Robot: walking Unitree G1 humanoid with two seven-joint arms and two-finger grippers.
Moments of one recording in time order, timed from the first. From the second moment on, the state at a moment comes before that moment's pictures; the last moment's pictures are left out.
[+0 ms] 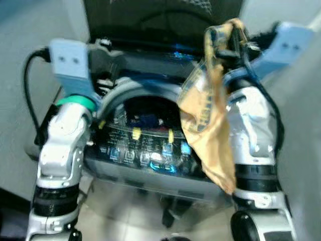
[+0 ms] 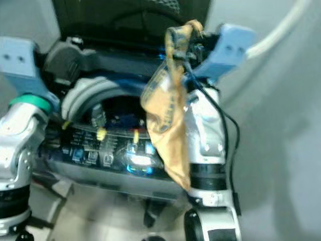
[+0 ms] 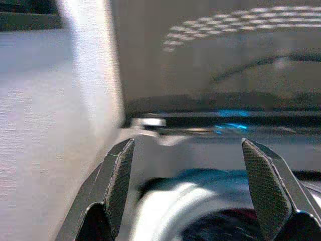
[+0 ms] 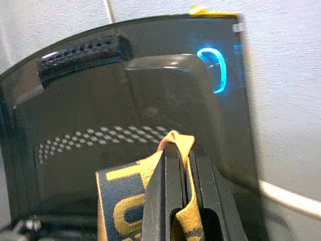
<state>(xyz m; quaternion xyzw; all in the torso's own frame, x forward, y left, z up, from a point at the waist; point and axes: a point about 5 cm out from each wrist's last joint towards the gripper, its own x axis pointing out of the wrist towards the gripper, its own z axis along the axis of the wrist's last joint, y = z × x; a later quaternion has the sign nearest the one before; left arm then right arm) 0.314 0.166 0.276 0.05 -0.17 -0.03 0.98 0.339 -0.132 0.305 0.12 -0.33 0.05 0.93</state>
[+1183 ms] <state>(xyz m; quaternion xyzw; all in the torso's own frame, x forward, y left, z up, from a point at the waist) 0.251 0.116 0.271 0.03 -0.15 -0.41 0.90 0.304 -0.084 0.403 0.12 -0.47 0.27 0.83</state>
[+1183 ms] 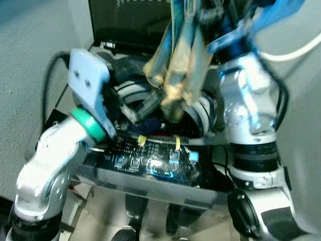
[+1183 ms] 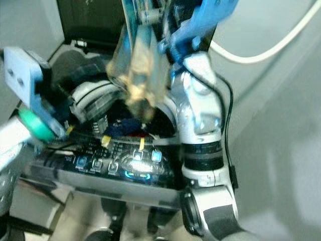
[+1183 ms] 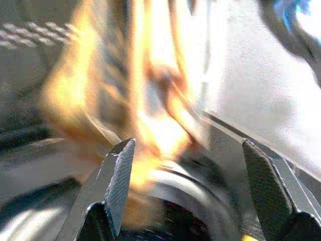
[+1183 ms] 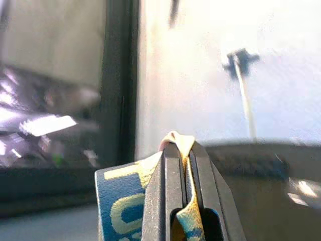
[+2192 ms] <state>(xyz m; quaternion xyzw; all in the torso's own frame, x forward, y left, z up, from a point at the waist) 0.267 0.135 0.216 0.03 -0.06 -0.22 0.97 0.365 -0.036 0.278 -0.11 -0.20 0.29 0.93</state>
